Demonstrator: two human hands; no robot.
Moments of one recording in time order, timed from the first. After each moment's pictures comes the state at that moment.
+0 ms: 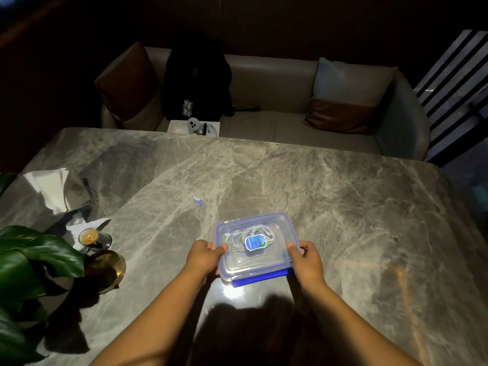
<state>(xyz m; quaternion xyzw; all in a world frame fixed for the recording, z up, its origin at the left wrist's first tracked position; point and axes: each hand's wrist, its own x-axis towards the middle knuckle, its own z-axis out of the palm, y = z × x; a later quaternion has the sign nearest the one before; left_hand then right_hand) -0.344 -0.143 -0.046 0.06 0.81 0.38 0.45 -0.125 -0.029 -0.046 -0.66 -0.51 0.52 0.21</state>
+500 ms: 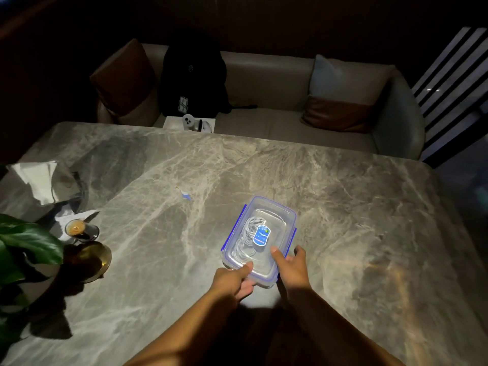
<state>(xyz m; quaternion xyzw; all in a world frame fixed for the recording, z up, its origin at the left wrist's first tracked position) -0.217 -0.135 -0.045 -0.12 0.65 0.49 0.57 -0.103 -0.037 -0.062 -0.61 -0.37 0.66 0.22</state>
